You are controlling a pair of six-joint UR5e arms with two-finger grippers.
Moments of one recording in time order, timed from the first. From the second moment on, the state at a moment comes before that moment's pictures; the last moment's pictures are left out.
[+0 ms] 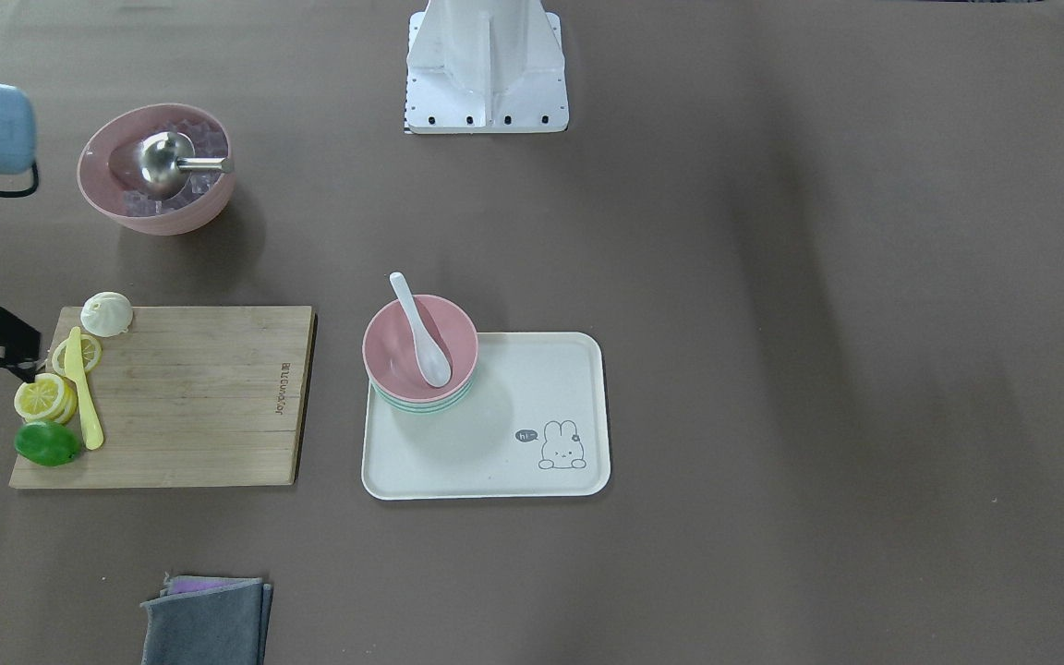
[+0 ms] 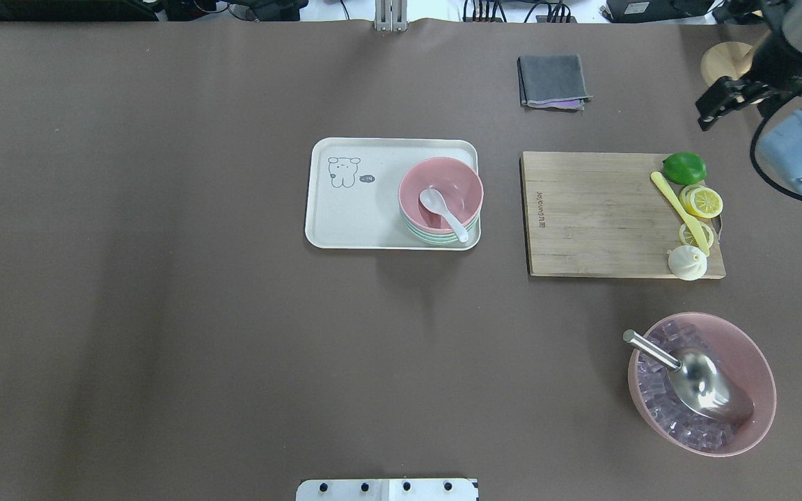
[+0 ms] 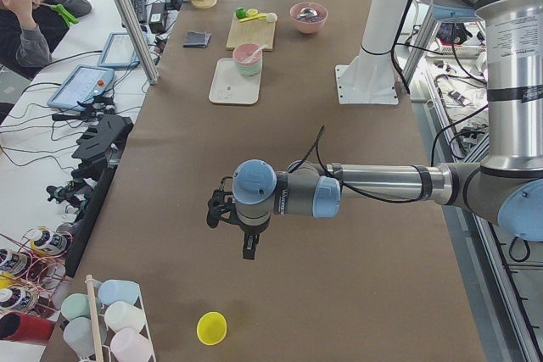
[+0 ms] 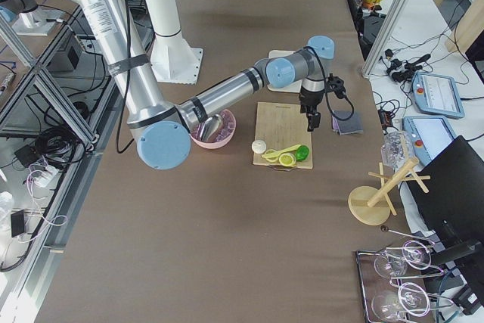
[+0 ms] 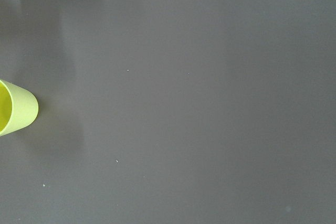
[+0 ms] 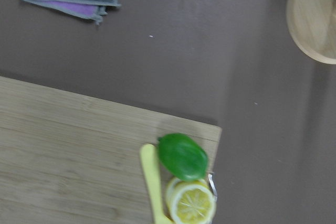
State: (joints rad) left arm -1.62 -1.41 -1.73 -1.65 -2.43 0.06; right arm 1.23 -1.25 1.70 -1.71 2.19 0.25
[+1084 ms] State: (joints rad) left arm -1.62 -1.36 -1.77 -1.67 -2.42 0.06; right arm 1.55 -1.79 1.75 -1.53 2.28 -0.07
